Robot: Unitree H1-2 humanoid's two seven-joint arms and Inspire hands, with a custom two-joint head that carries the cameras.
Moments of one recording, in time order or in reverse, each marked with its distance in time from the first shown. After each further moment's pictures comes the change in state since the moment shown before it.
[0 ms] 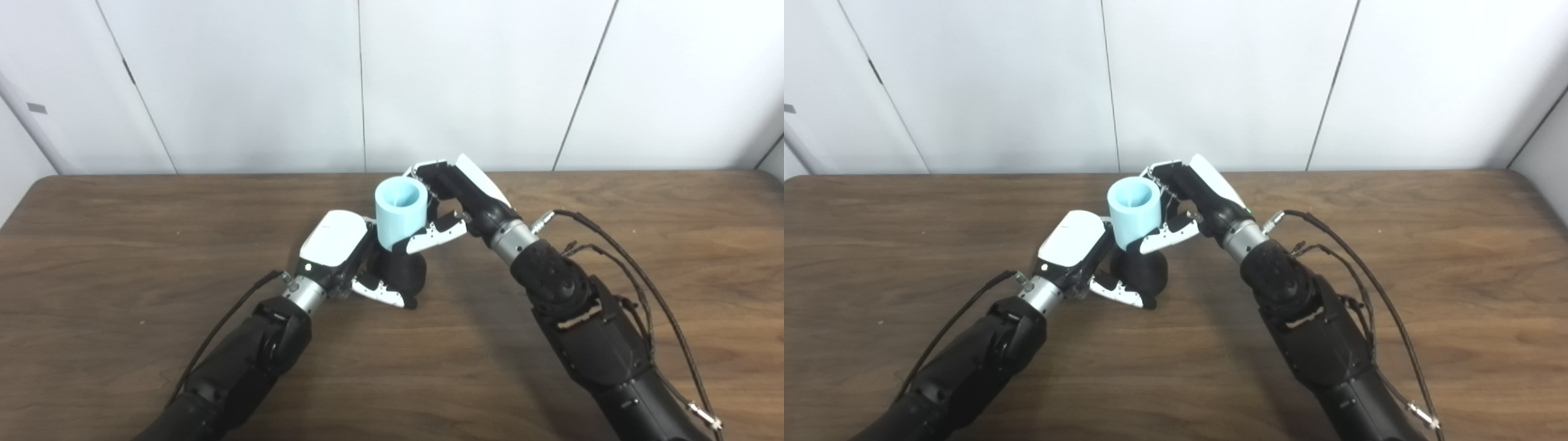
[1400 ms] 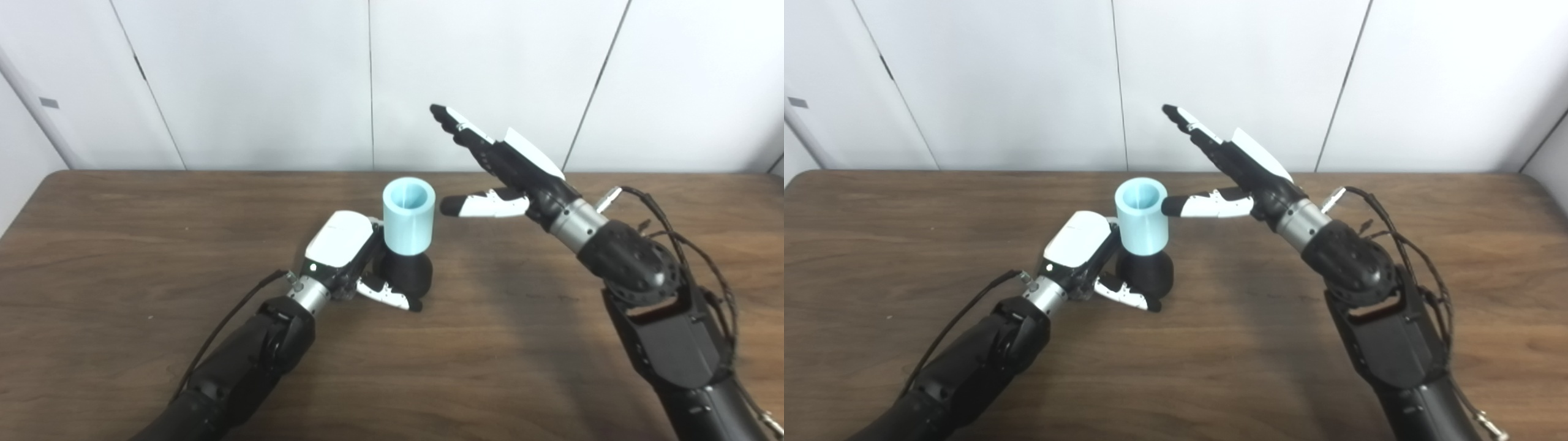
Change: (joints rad) left arm 0.000 0.008 -0.008 0.003 -0.012 -0.020 0.001; right arm 0.009 -0.153 -0.114 -0.259 0.107 -0.078 0.236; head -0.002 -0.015
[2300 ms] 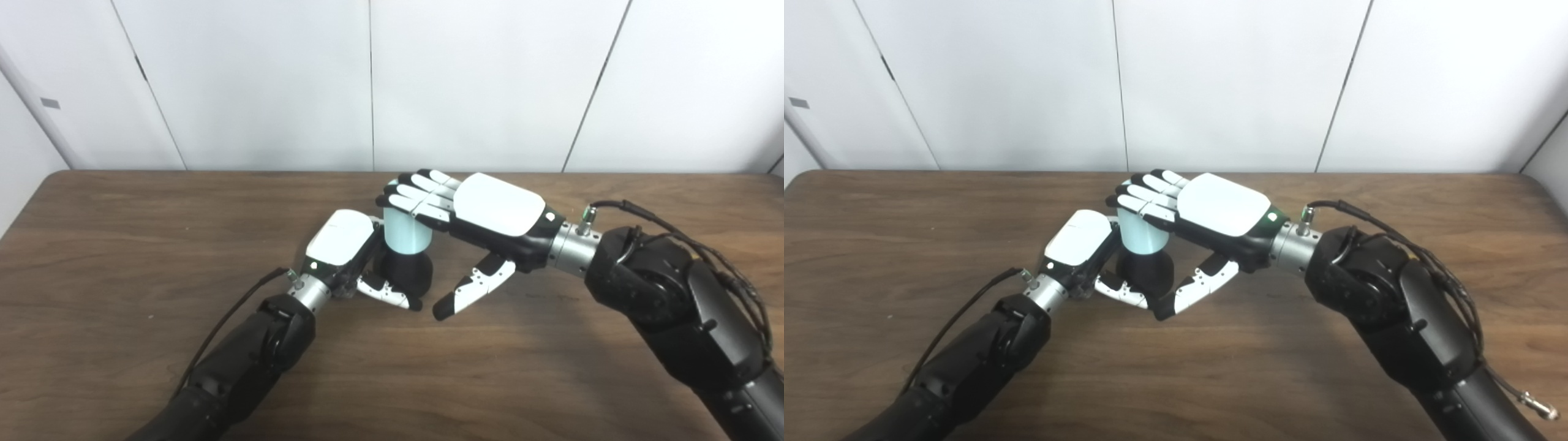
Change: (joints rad) left arm -0.007 -0.003 0.000 0.013 0.000 -0.001 0.000; right arm -0.028 -0.124 0.169 -0.057 -0.408 -0.312 0.132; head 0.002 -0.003
